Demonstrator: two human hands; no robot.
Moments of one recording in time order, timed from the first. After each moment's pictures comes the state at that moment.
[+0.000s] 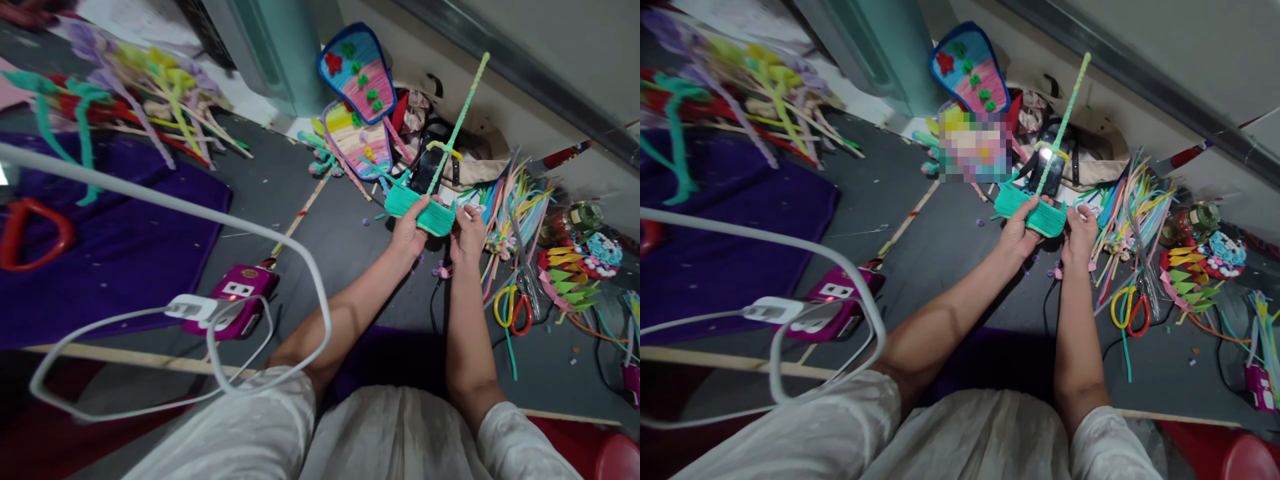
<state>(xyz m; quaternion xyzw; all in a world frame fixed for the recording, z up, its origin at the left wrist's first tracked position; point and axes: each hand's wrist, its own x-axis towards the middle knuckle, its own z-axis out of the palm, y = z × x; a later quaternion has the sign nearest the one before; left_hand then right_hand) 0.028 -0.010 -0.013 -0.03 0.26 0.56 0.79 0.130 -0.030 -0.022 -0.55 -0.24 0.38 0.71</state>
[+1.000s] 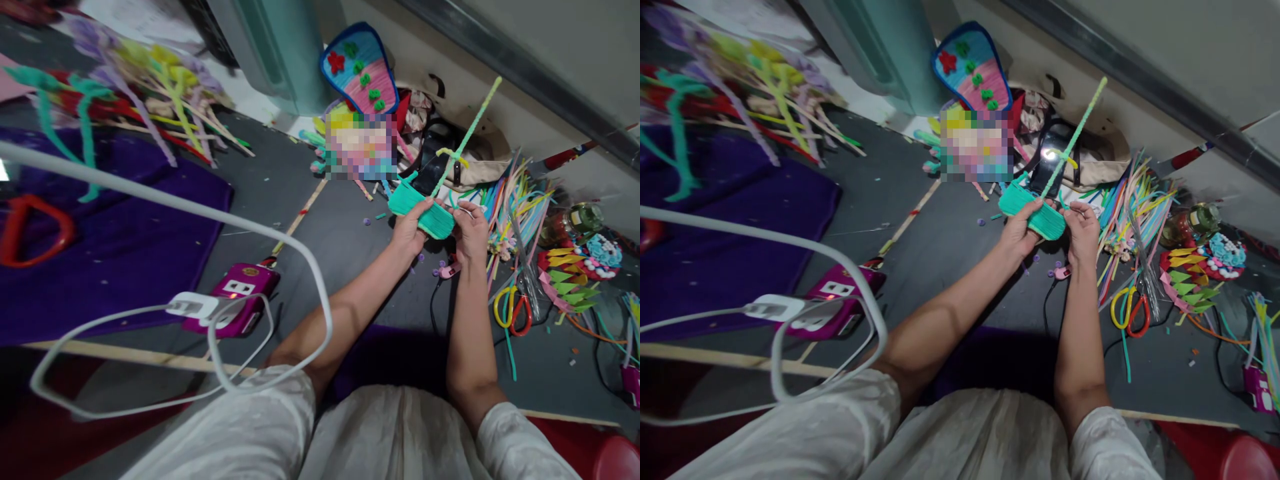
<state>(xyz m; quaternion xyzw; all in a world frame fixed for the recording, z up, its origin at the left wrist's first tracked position) 0.028 -0.006 -0.021 0.03 0.27 0.55 0.79 0.141 -0.038 -0.012 -0.55 -0.36 0.41 0.63</state>
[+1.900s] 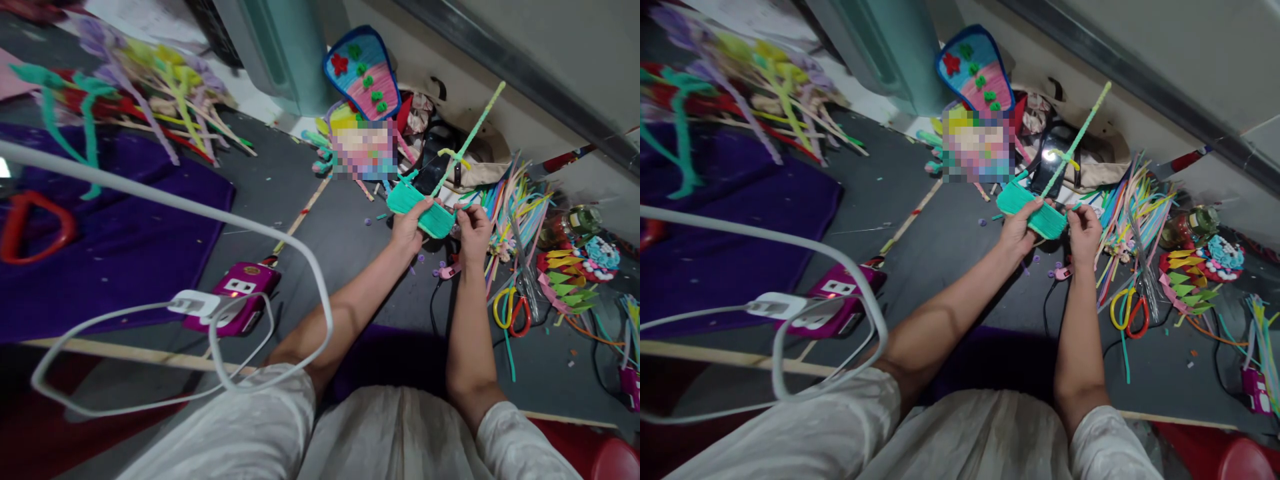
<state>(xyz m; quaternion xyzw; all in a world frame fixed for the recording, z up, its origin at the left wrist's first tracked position) 0.026 -0.007 -0.017 0.05 0.29 0.59 0.75 0.138 -0.042 -0.006 -0.56 -0.47 0.27 0.63</state>
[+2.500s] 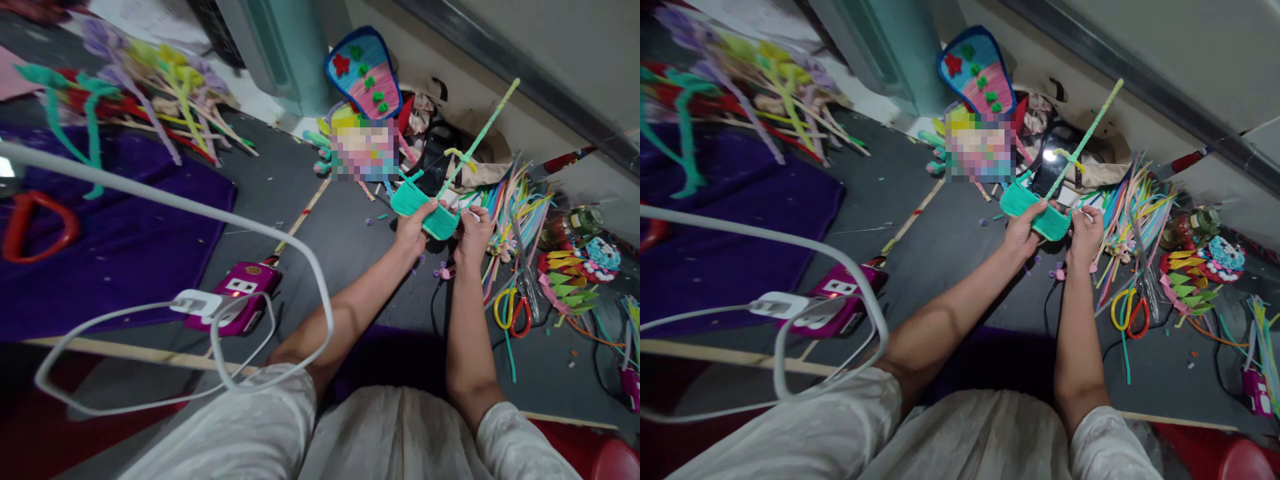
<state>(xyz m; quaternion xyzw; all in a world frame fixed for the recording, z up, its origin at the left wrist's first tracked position) 0.030 -0.013 -0.016 0.07 0.26 0.59 0.76 0.129 -0.034 -0.014 -0.58 -0.31 0.30 0.69</state>
